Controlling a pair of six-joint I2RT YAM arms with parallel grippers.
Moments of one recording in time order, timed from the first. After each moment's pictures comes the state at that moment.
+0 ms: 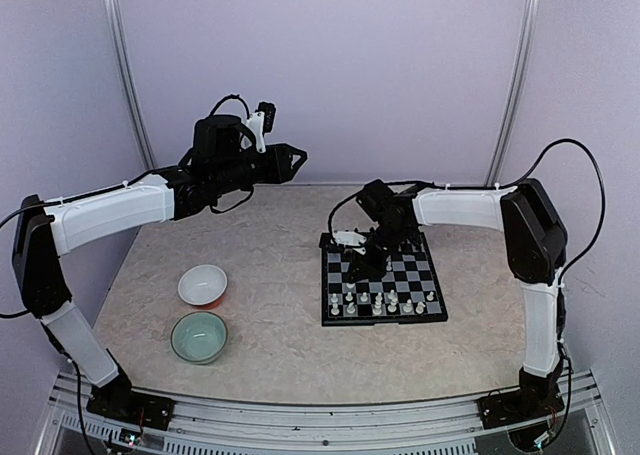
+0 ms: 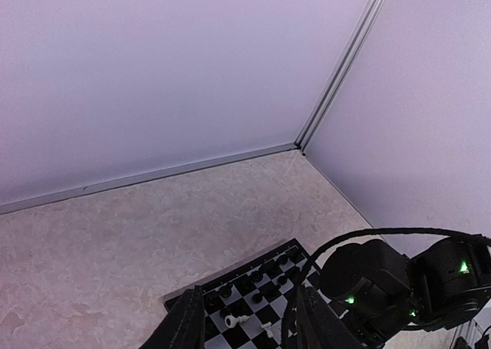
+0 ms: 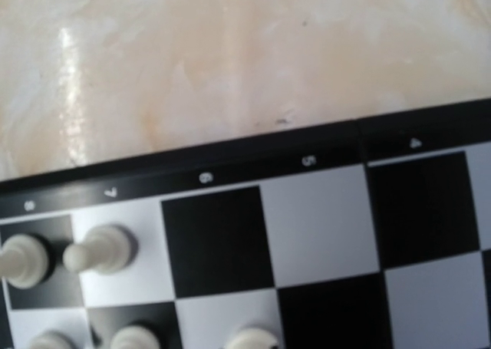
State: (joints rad) left arm -0.67 1.66 1.38 0.09 0.05 -0.34; right arm 0.67 2.10 1.59 -0.71 -0.41 -0.68
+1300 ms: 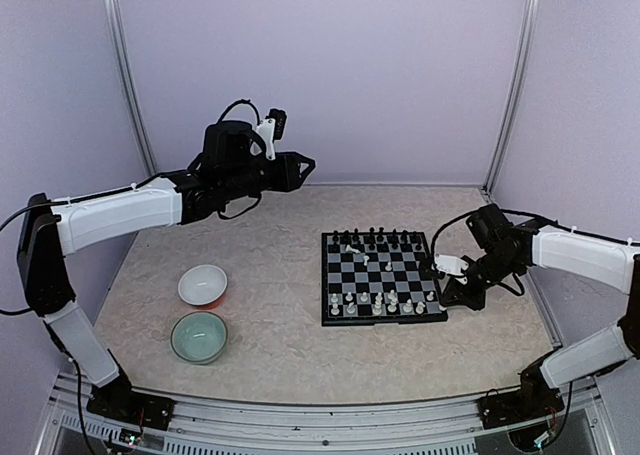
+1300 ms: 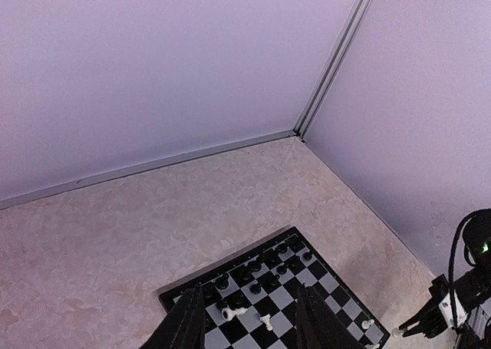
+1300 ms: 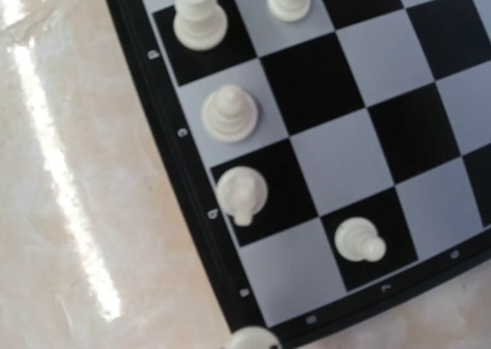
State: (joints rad) left arm -0.71 1.68 1.38 0.09 0.03 -0.32; right arm 0.38 1.30 0.81 -0.71 -0.31 -0.81
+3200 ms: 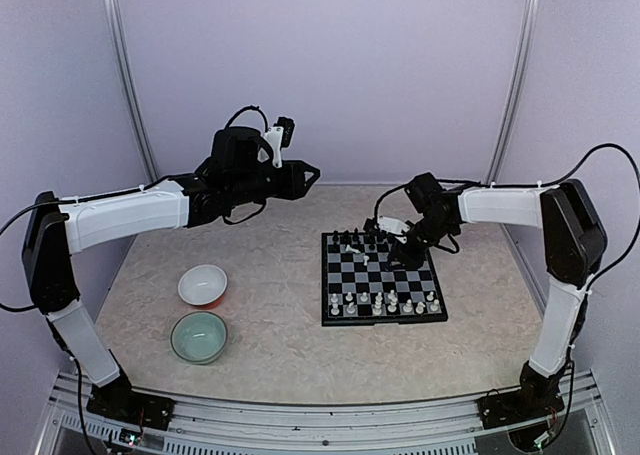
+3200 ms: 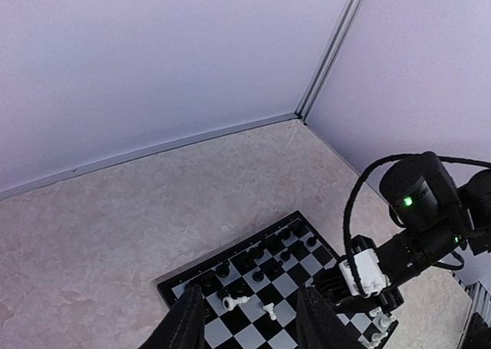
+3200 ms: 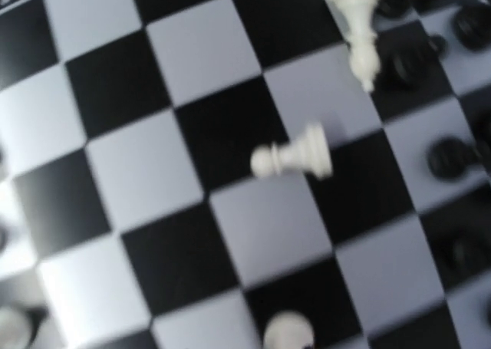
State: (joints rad) left arm -0.73 1.71 1.38 0.07 0.02 -0.29; right arm 0.47 1.88 1.32 -0.57 -0.33 -0.67
